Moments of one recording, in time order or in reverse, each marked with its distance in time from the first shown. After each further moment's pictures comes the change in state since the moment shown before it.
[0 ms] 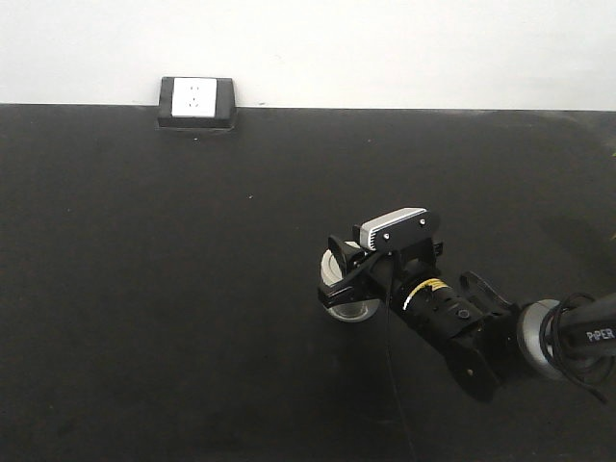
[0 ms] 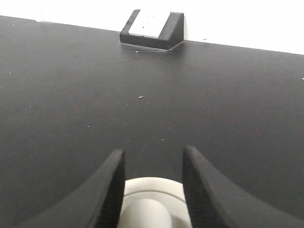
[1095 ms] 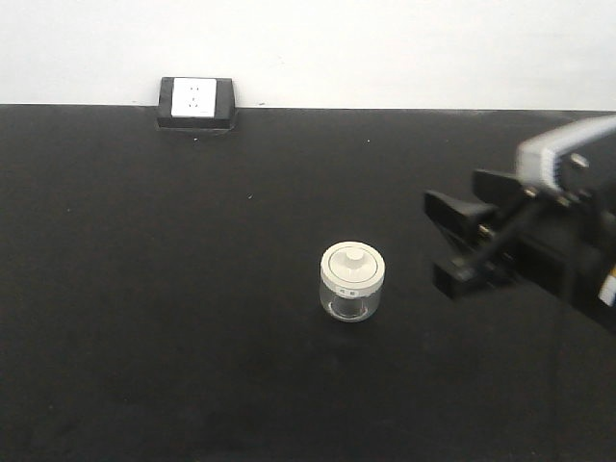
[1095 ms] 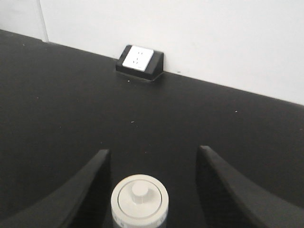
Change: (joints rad) left arm 0.000 0.000 0.000 0.000 0.000 0.000; right arm 0.000 -0.984 0.102 -0.070 0.906 0.035
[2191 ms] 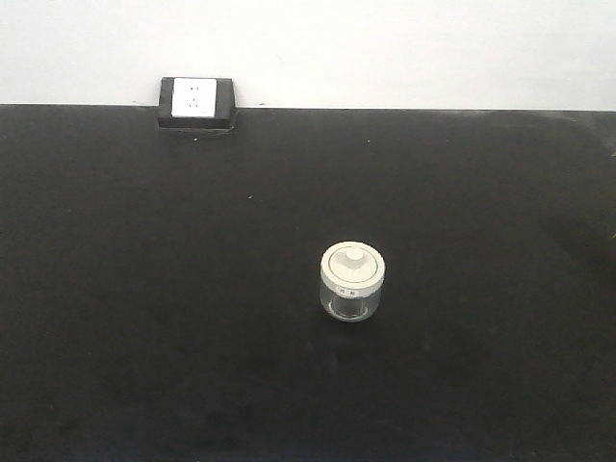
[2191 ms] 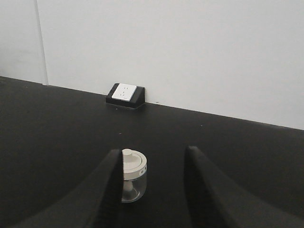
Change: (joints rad) left arm 0.000 0.000 0.000 0.000 0.000 0.000; right arm 0.000 -0.953 0.256 0.010 0.491 -0.018
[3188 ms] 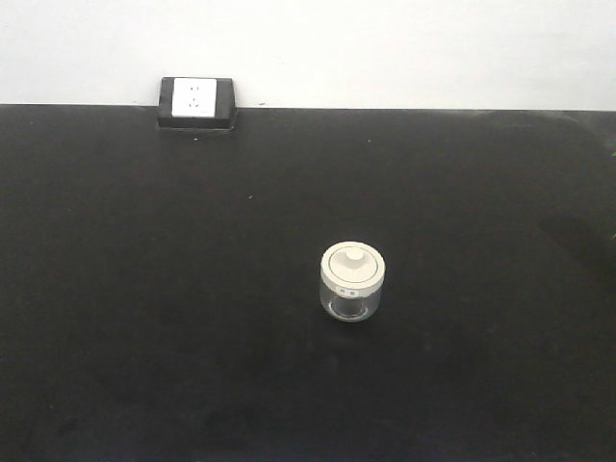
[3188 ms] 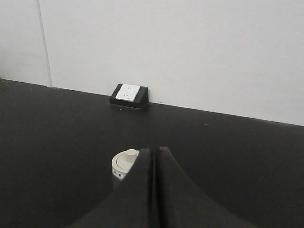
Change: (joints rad) left arm 0.000 0.000 0.000 0.000 0.000 0.000; right arm 0.000 0.000 0.000 0.018 -0.001 0.008
